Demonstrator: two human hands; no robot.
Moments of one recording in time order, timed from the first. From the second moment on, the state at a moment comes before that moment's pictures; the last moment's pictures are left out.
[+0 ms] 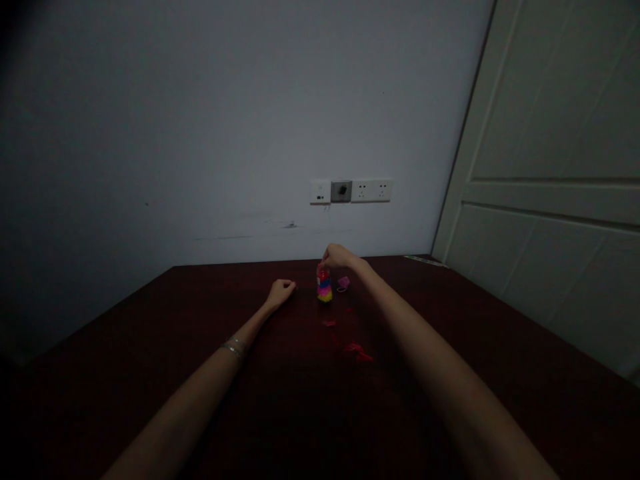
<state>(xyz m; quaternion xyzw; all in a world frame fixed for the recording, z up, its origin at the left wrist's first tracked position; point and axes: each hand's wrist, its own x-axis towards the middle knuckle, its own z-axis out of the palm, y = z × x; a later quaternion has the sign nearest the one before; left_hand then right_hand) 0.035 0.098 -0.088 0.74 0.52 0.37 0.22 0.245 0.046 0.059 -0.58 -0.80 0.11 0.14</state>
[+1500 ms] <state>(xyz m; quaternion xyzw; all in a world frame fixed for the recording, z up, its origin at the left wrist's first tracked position) 0.034 0.101 -0.092 0.74 0.52 0.36 0.21 0.273 0.040 0.061 -0.56 -0.80 0.12 0.18</state>
